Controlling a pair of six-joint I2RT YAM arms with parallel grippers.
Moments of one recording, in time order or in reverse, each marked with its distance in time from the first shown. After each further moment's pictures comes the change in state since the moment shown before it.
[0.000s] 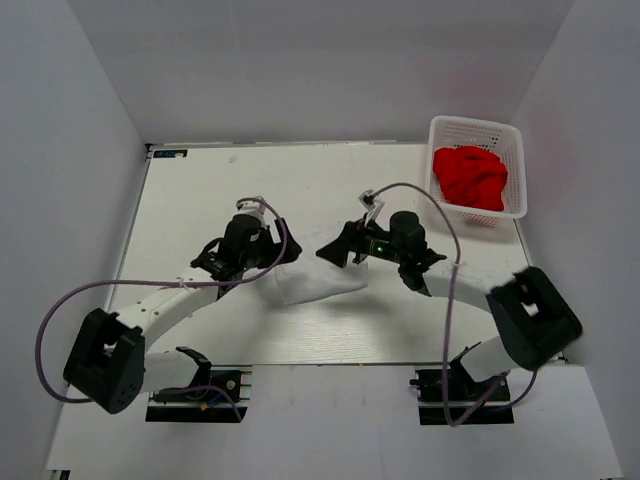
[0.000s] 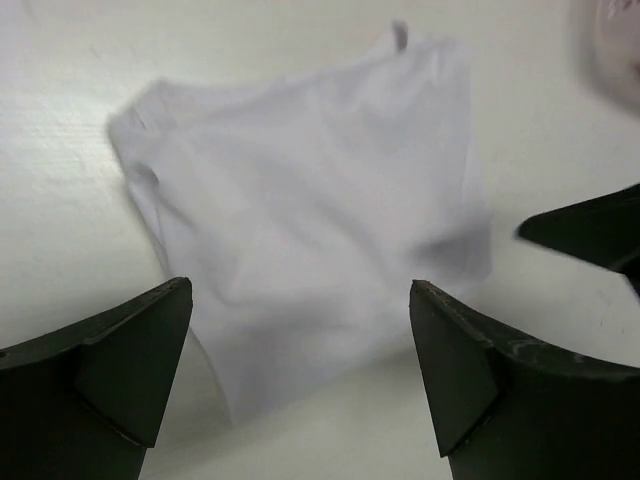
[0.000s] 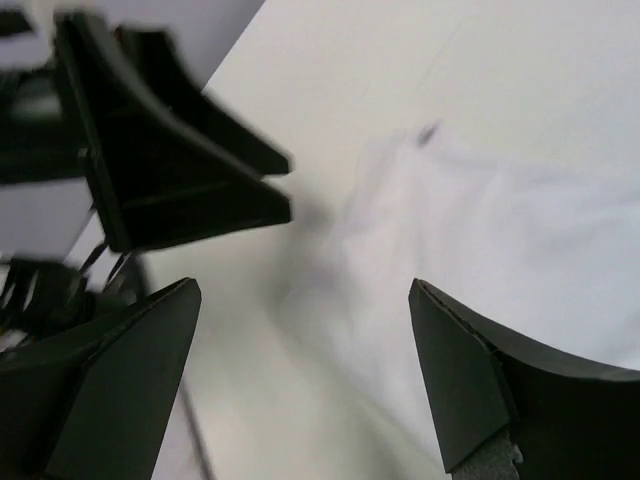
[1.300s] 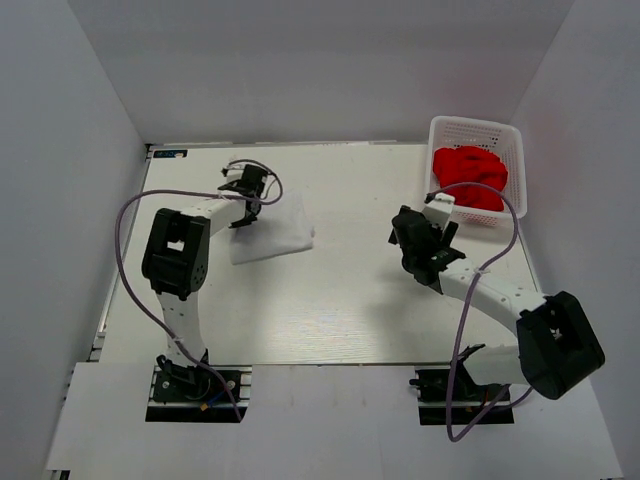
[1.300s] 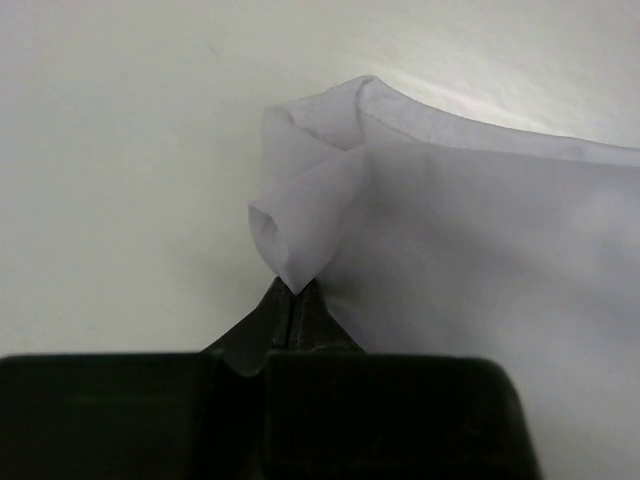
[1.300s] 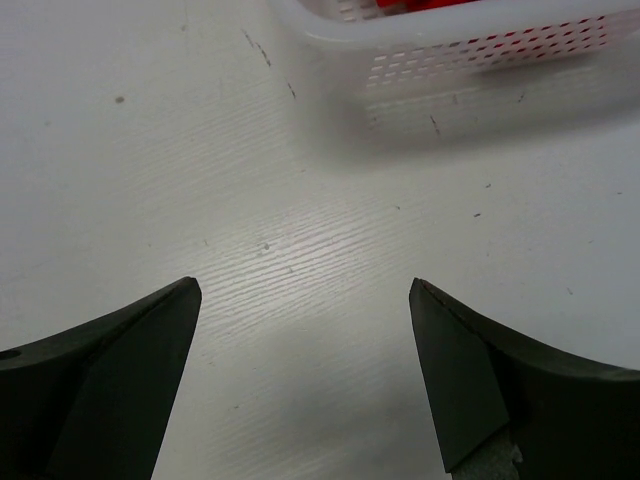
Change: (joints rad) left arm 0.192 0.734 0.679 -0.425 -0.597 0.111; right arm -0.025 -0.252 0.085 -0.763 1.370 -0.015
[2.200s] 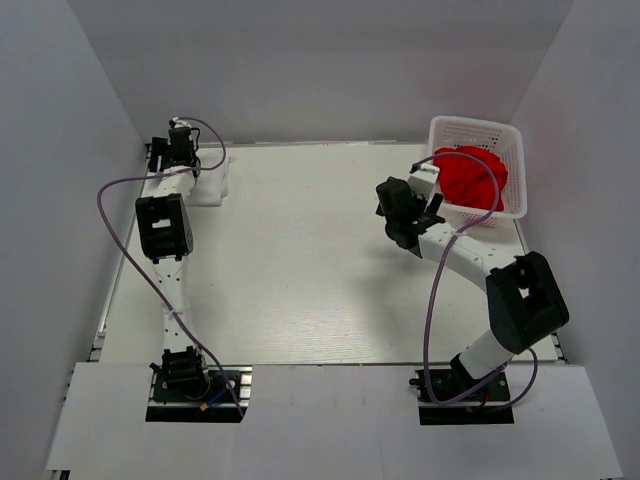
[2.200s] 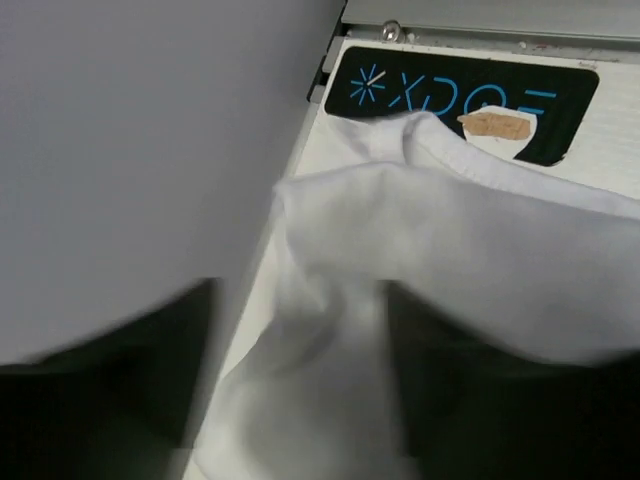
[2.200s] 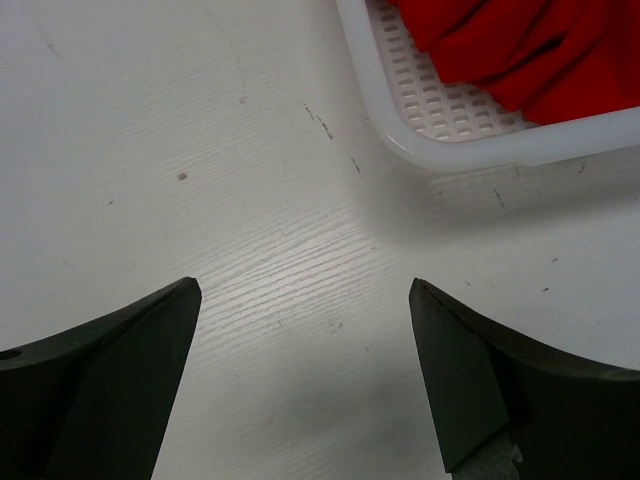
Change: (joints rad) left arm 0.461 0.601 0.783 0.426 -0.041 0.898; right arm -0.030 0.298 0.314 -0.034 0.005 -0.005
